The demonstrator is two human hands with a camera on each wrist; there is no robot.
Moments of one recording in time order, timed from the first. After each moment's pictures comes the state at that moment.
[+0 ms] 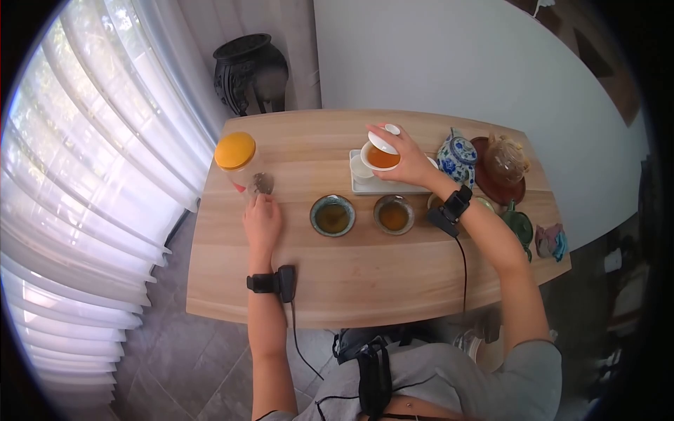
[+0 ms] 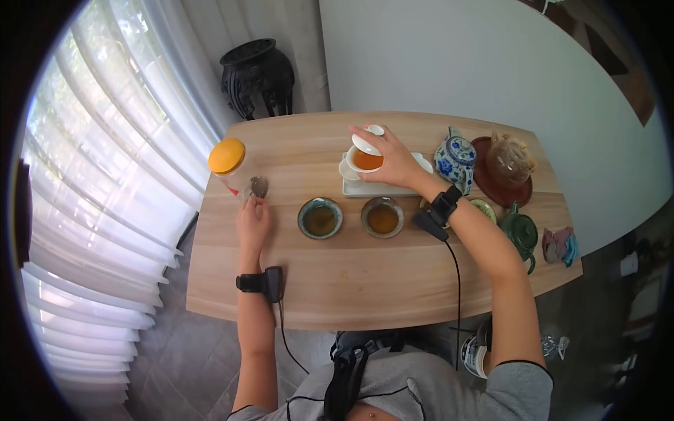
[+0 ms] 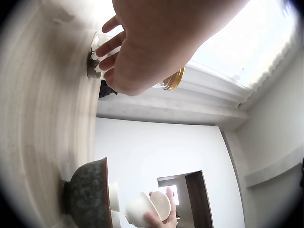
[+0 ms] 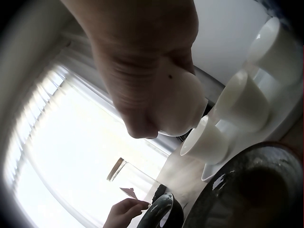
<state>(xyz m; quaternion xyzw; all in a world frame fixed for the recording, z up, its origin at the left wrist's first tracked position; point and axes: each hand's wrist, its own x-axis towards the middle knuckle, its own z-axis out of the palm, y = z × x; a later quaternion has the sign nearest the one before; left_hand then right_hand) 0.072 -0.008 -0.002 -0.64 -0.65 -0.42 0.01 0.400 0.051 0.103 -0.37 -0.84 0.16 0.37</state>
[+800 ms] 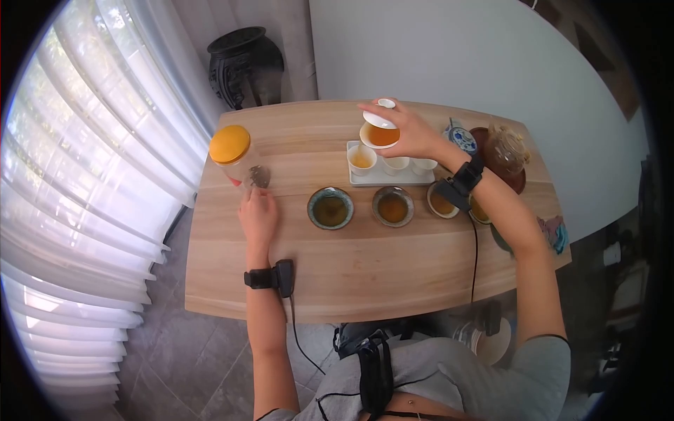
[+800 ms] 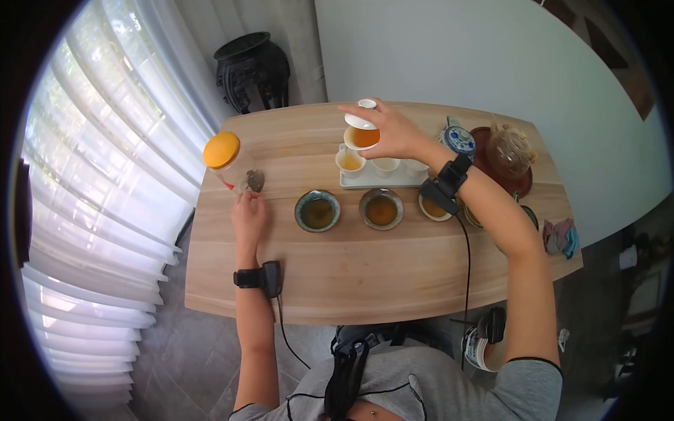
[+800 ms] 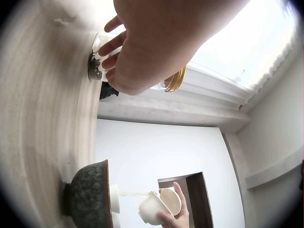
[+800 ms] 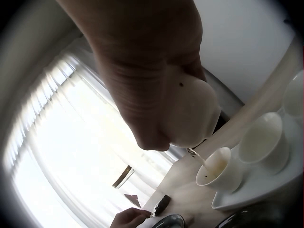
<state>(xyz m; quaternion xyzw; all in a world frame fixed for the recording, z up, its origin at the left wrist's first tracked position) 0.072 -0.007 0.000 -0.64 -0.65 -0.42 0.02 0.403 0.062 0.146 -0.39 -0.87 0.16 0.26</state>
